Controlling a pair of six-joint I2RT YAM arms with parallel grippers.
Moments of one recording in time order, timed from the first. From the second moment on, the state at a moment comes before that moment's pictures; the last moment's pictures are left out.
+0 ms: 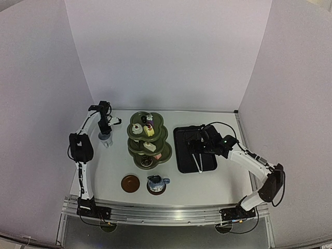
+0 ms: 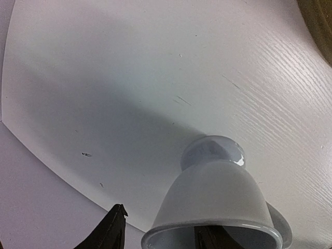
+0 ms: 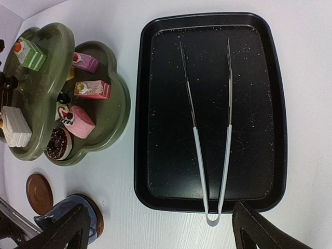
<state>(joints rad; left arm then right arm) -0.10 2.34 2.20 -1.19 -0.11 1.00 0.69 1.52 1.35 -0.76 0.11 0.60</state>
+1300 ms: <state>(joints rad) -0.06 1.99 1.68 -1.34 0.12 0.44 0.69 1.43 1.31 -0.76 0.11 0.64</state>
